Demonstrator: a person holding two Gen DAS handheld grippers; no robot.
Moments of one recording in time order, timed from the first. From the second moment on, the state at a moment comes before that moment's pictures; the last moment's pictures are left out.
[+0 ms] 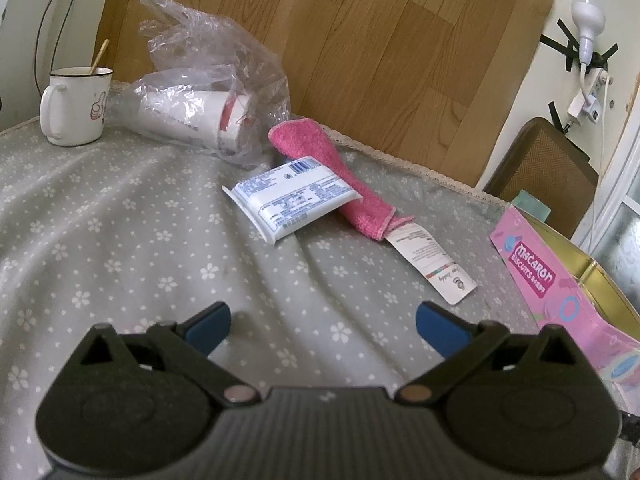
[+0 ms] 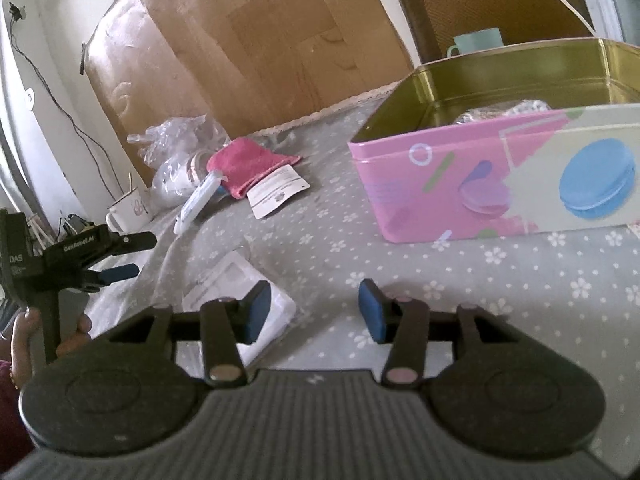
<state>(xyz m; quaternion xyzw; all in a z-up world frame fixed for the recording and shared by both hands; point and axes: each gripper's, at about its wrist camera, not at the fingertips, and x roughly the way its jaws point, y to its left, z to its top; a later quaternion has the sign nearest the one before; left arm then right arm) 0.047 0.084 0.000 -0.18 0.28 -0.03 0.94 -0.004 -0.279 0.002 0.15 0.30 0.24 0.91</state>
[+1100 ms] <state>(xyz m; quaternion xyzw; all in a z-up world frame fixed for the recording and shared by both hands) 0.047 0.085 -0.001 -0.18 0.28 -0.04 0.94 -0.007 -0.274 0.002 0.12 0.29 0.23 0.92</state>
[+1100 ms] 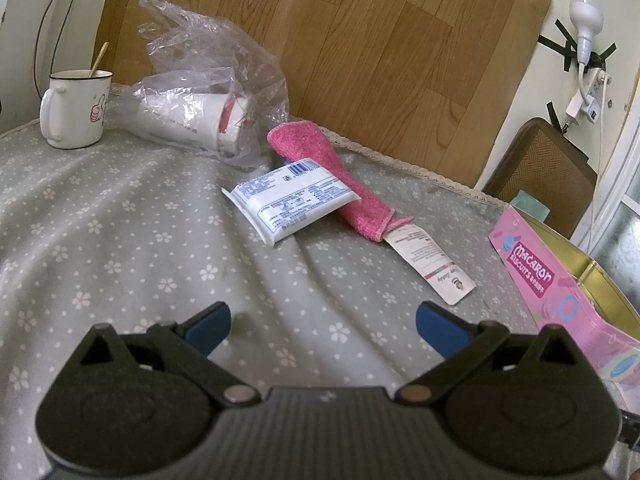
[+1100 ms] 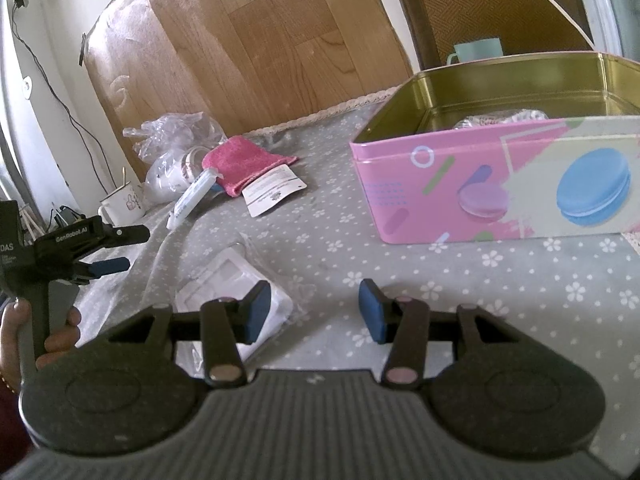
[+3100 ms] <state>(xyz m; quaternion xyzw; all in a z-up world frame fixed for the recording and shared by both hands) 0.038 -0.051 0.004 -0.04 0.34 -0.21 0.91 -0.048 -0.209 0.004 -0.06 0.25 0.25 0.93</state>
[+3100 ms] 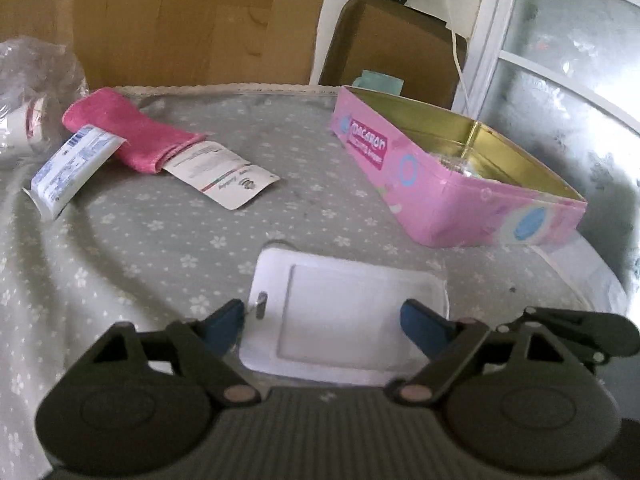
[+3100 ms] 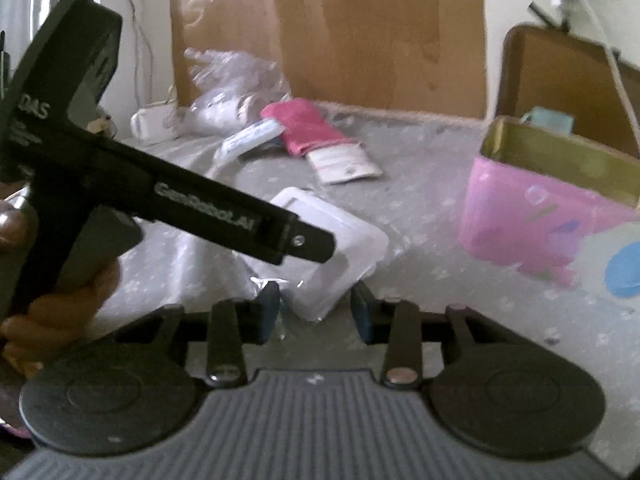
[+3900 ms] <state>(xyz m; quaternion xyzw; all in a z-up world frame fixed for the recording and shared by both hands) 0.116 -0.191 0.074 -0.01 0.27 -0.24 0.93 0.025 -0.359 0.041 -0.01 0.13 -0.07 0.99</state>
